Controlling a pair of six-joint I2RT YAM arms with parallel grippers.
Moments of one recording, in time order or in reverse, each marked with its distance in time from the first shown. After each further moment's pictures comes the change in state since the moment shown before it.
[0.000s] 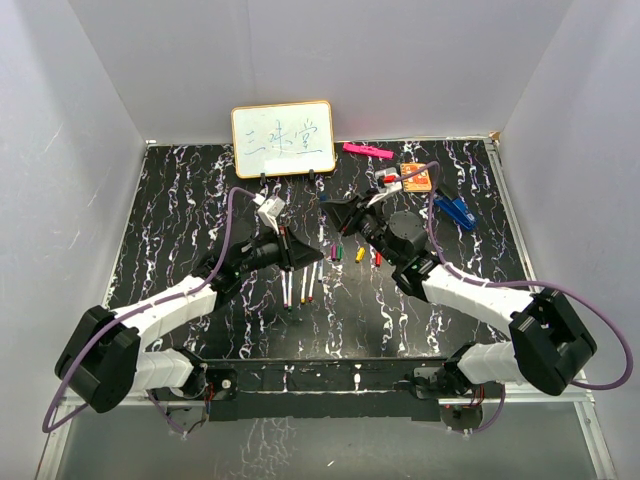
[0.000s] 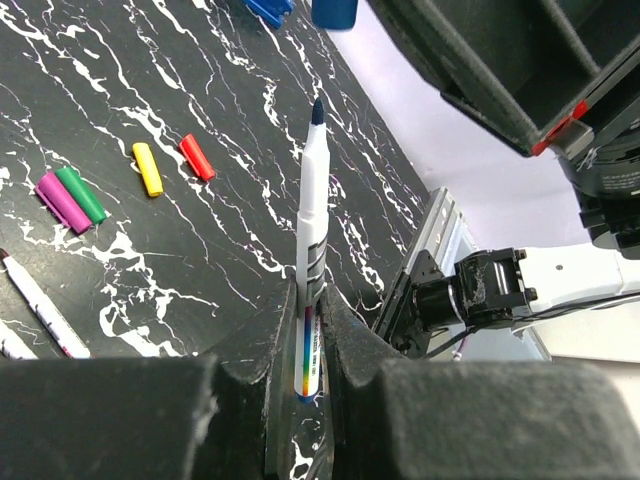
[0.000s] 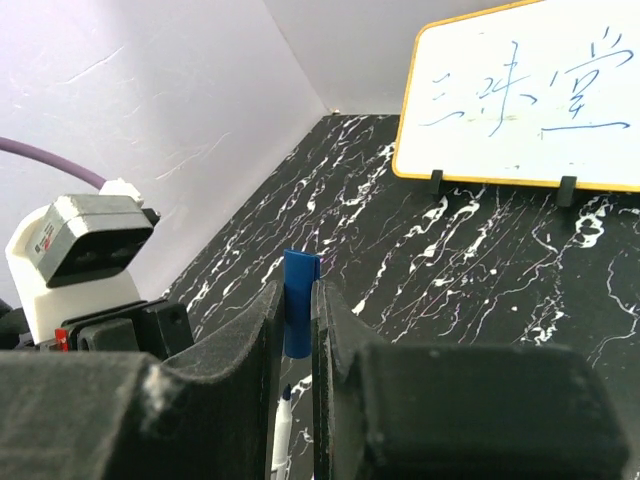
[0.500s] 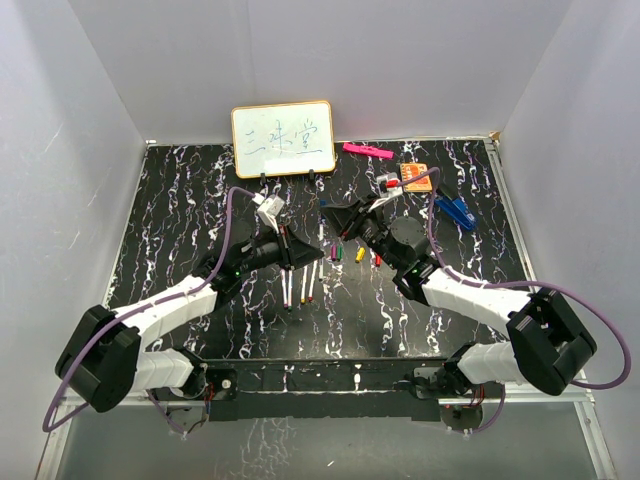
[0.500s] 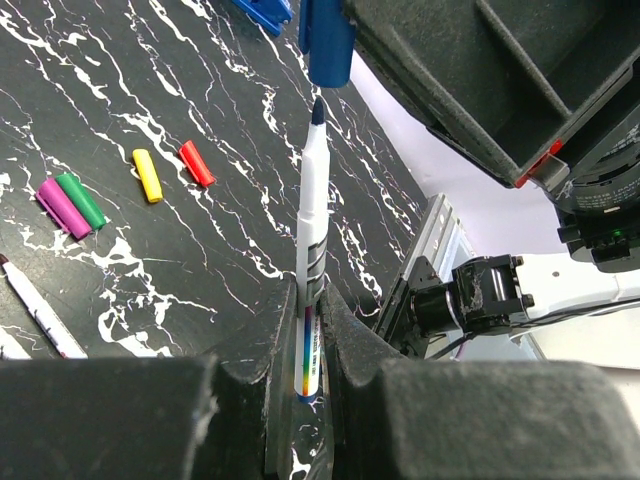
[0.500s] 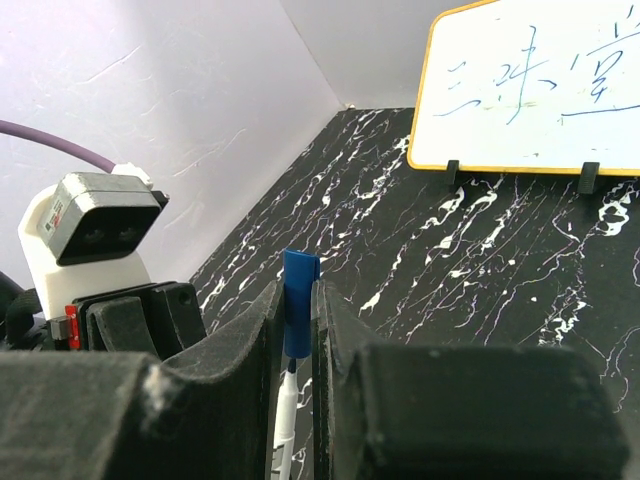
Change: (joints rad) left arm -0.002 0.001 0.000 0.015 -0.010 -0.015; right arm 0.000 -0.002 -0.056 0.076 -0.028 0.049
